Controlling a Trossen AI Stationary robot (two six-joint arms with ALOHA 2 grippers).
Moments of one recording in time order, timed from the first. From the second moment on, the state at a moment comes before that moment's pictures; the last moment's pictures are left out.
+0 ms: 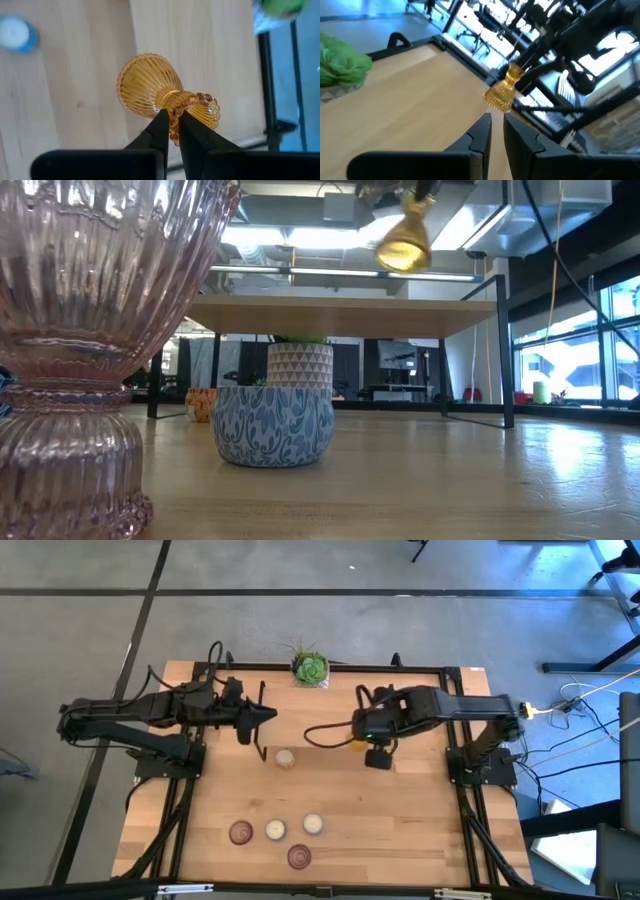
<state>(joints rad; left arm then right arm) 0.04 0.84 0.90 -0.30 -0.19 -0.67 0.16 1.73 2.00 -1.57 0.30 0.22</state>
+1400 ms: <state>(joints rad) 0.13 1.07 0.90 0.10 -0.23 -0.61 -0.05 1.74 1.78 -1.39 0.43 -0.11</state>
